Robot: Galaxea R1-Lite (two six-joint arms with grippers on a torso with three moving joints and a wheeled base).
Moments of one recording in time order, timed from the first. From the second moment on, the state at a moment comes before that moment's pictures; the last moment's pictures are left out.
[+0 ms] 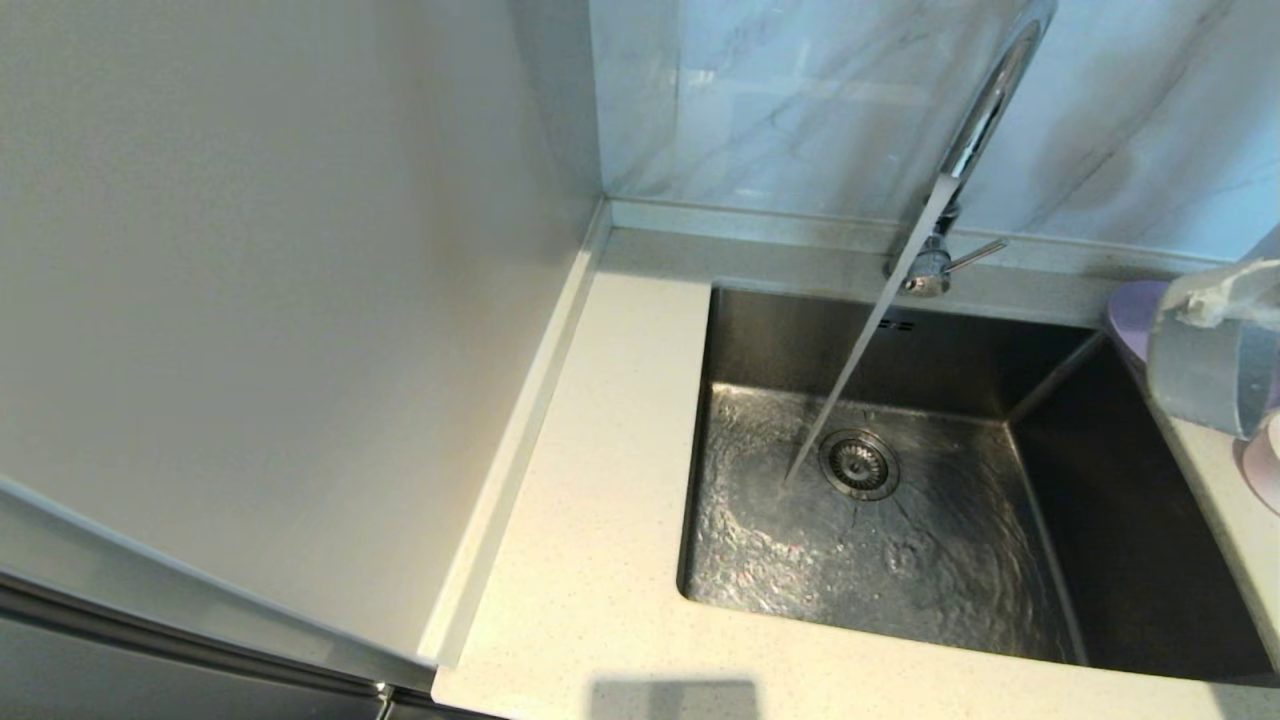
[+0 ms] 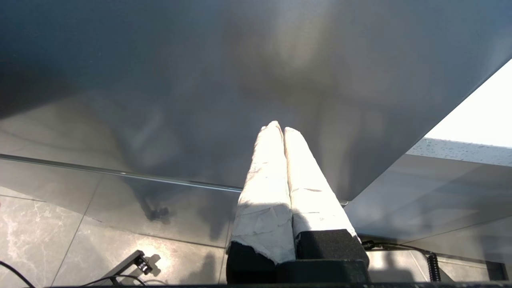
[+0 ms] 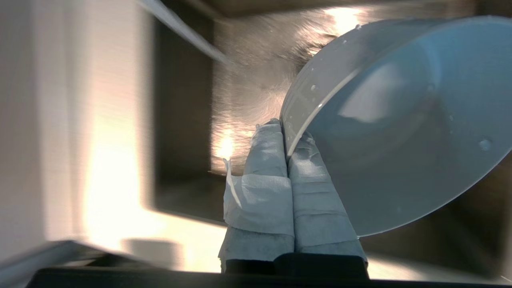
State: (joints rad) left arm 0.00 0.00 0.00 0.00 0.00 0.00; right arm -0.15 1.35 -1.44 0.61 0.34 0.32
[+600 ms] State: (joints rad) left arm 0.00 0.00 0.00 0.00 0.00 0.00; right arm -0.17 1.20 -1.16 0.84 -0.29 -0.07
